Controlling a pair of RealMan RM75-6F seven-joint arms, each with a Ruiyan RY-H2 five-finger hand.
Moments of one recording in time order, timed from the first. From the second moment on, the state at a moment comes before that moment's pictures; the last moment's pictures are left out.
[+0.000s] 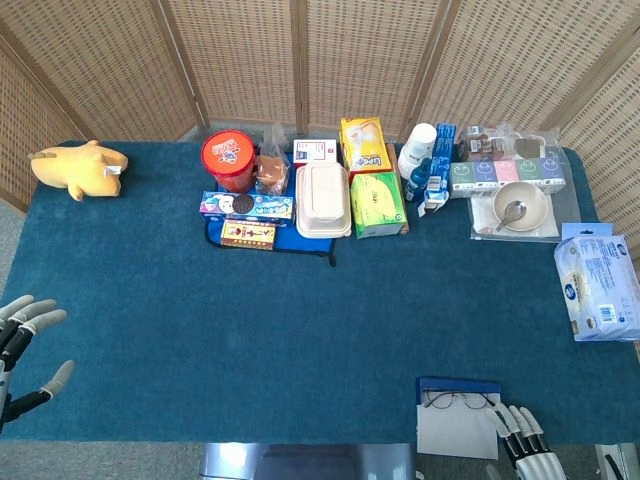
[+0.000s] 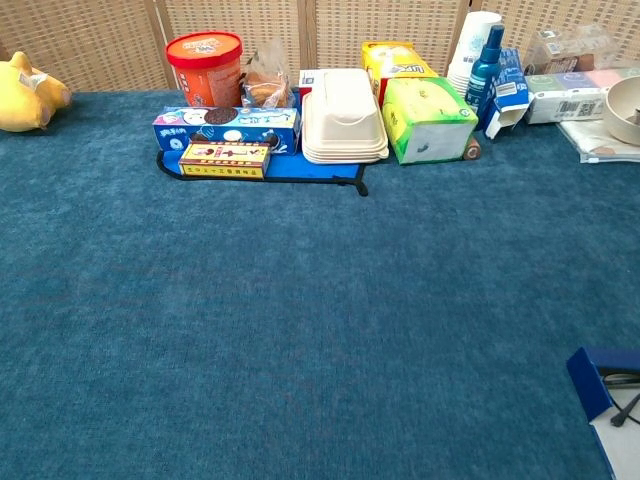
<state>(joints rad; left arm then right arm) 0.06 -0.94 0.02 -1.97 1.81 1.74 0.06 -0.33 -1.94 -0.22 -0.18 -1.77 1.91 0.58</state>
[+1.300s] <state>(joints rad) 0.09 -0.95 0.02 -1.98 1.82 1.76 0.09 -0.28 -1.95 -0.19 -0.19 -1.75 1.93 0.68</state>
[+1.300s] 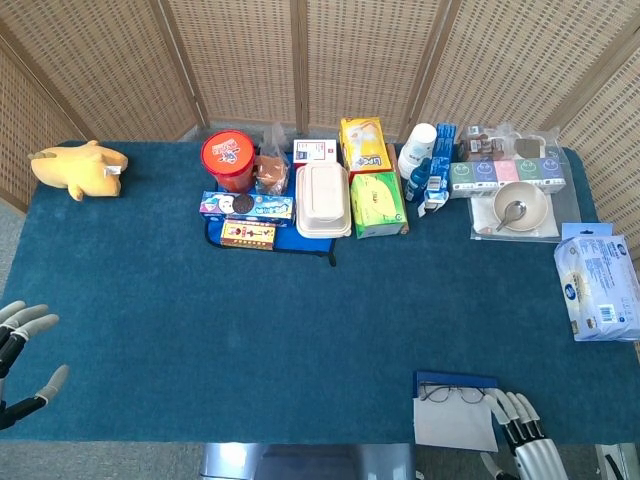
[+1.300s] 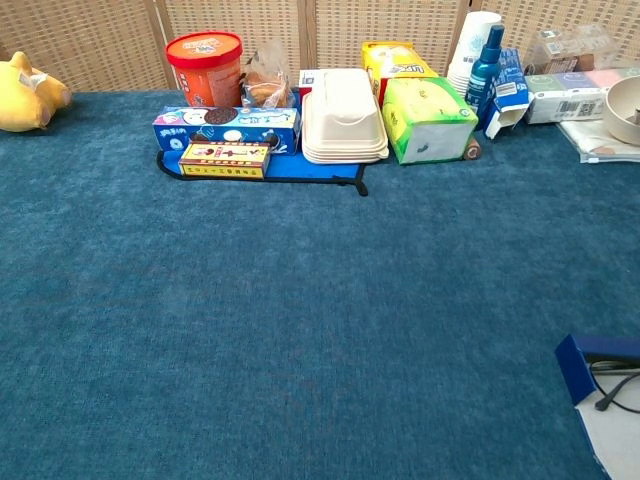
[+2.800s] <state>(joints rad) 0.09 -0.97 0.01 -1.91 1.76 1.75 0.02 -0.21 -1.91 -0.17 -0.34 -1.75 1.91 0.68</state>
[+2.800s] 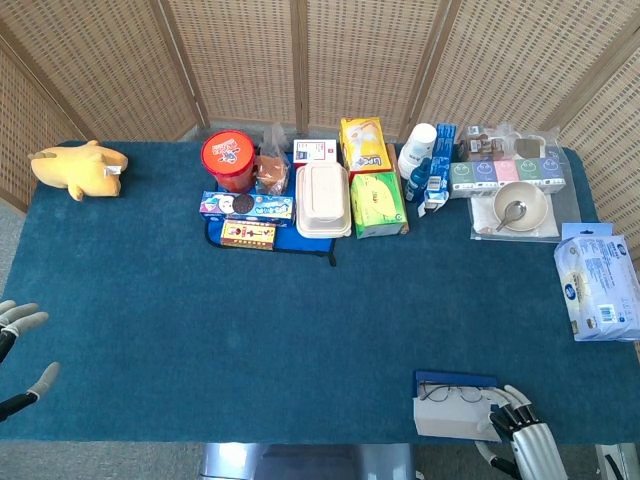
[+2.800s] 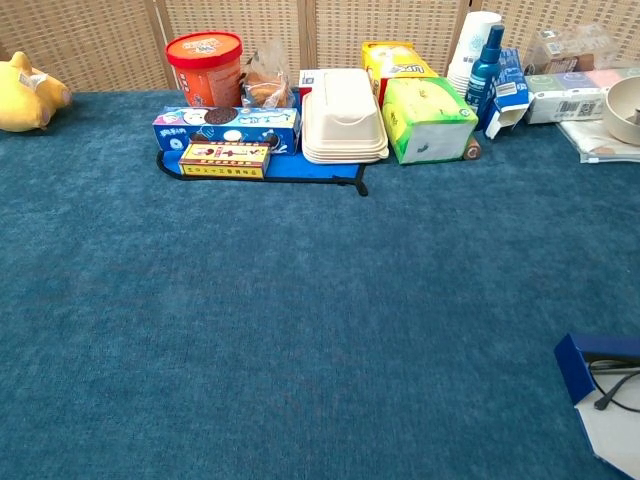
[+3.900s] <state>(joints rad) 0.09 -0.97 0.01 -1.91 1.75 1.75 0.02 -0.19 -1.90 -0.15 -0.43 -1.73 1.89 0.68</state>
